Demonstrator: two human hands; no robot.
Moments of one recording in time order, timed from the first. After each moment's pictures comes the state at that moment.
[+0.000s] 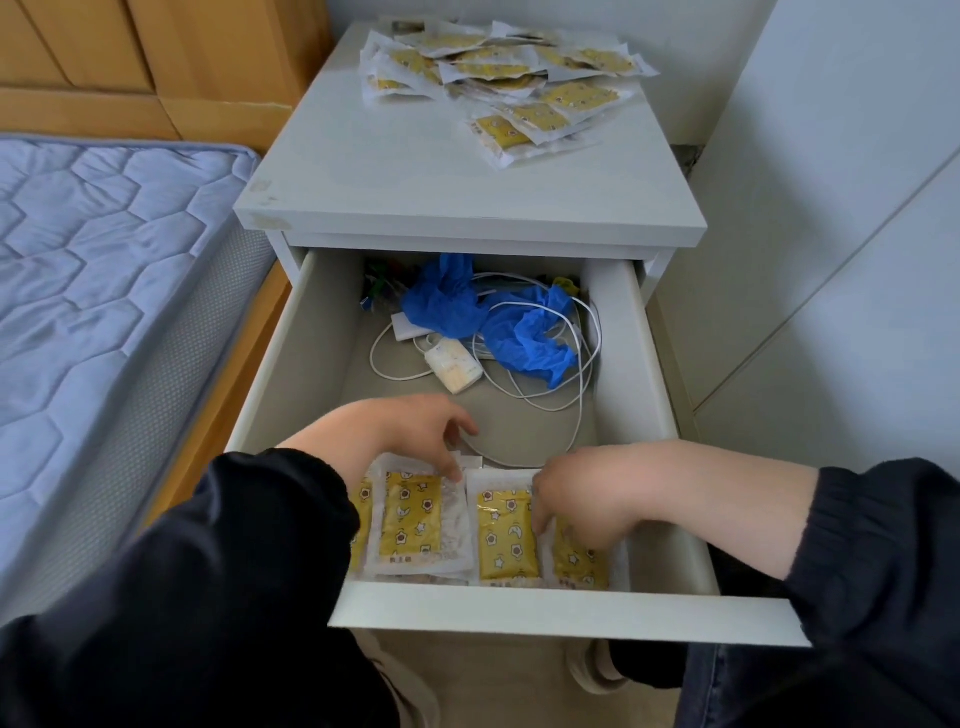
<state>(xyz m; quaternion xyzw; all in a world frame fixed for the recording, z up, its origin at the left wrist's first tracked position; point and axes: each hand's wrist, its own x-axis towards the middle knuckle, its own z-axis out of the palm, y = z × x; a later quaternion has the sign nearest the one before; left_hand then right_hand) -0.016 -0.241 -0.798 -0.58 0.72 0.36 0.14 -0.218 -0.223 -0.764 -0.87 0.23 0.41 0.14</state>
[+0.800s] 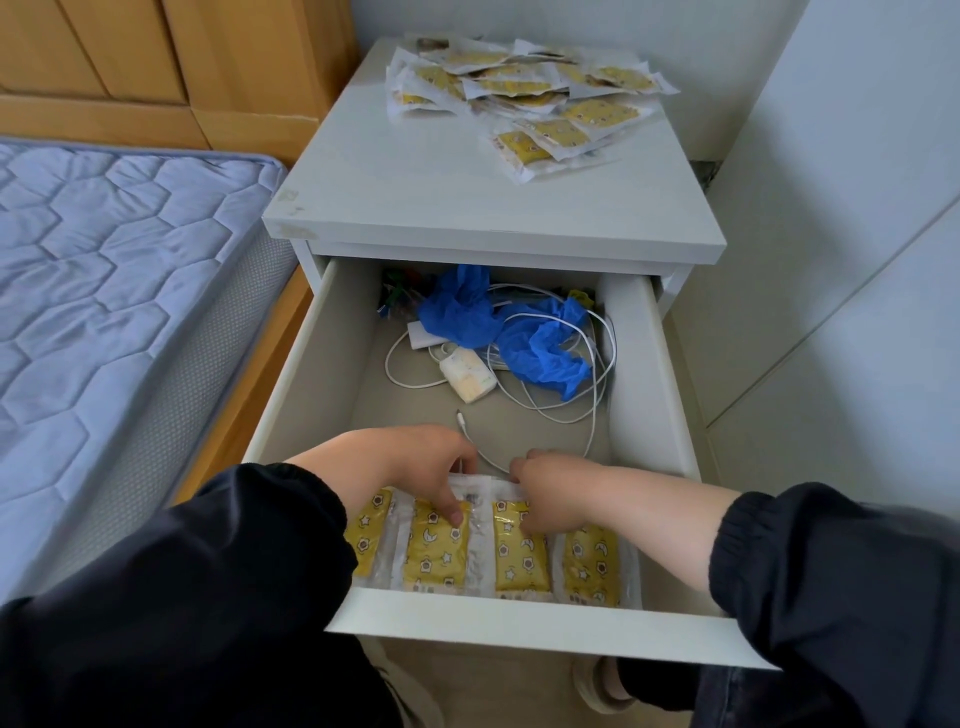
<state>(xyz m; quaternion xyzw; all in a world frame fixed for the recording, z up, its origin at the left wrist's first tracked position) -0.016 -0.222 -0.802 -0.55 0.75 0.33 0.18 -0.188 -0.231 -0.805 -0.85 0.41 0.27 0.21</state>
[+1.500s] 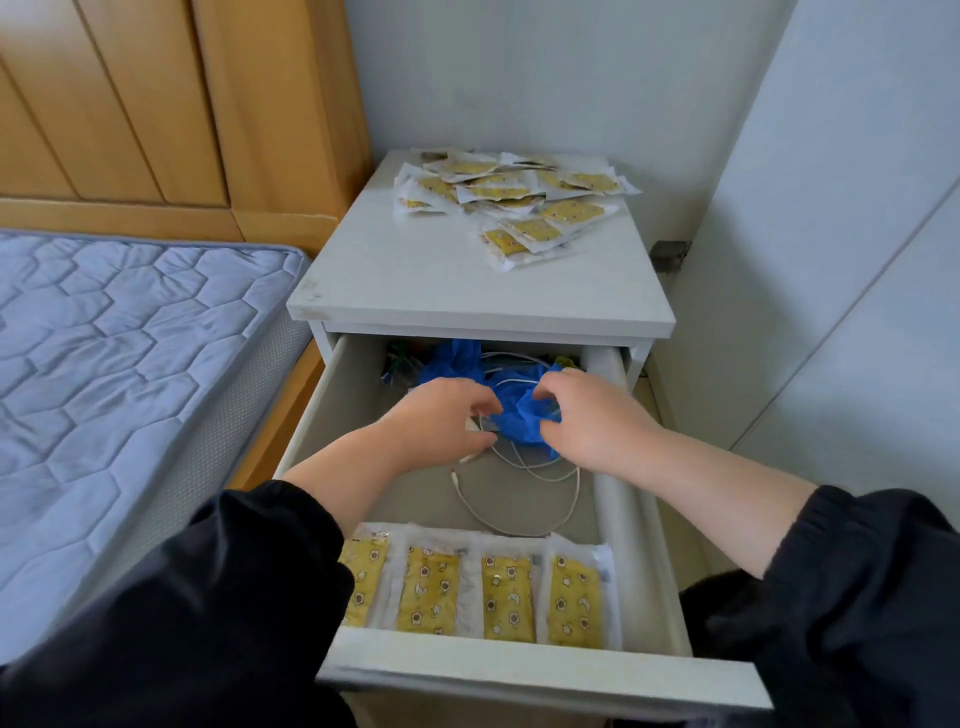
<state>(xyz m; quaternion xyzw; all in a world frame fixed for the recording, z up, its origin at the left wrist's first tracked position) -0.034 -0.240 -0.714 -0.63 0.75 0.19 -0.09 -0.218 -0.273 -0.702 -0.86 0.49 -0.06 0.15</state>
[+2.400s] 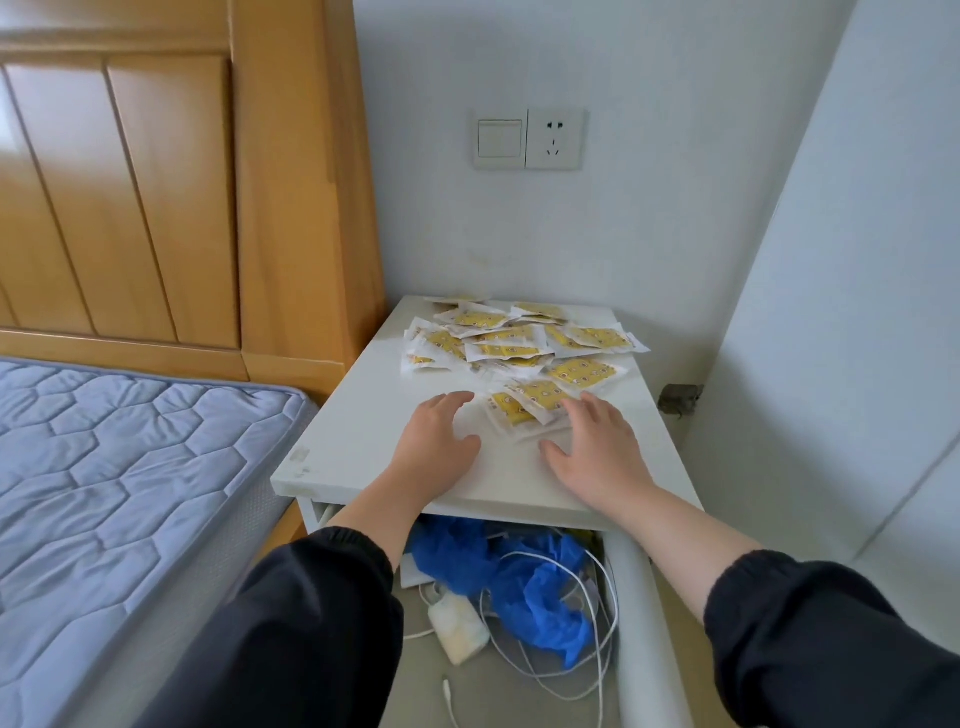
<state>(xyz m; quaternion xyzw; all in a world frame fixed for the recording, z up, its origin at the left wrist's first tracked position) 0.000 -0.375 -0.671 -0.72 0.60 0.16 -0.31 -0.187 -0.417 -0.673 -0.81 0.55 -0.18 0.09</state>
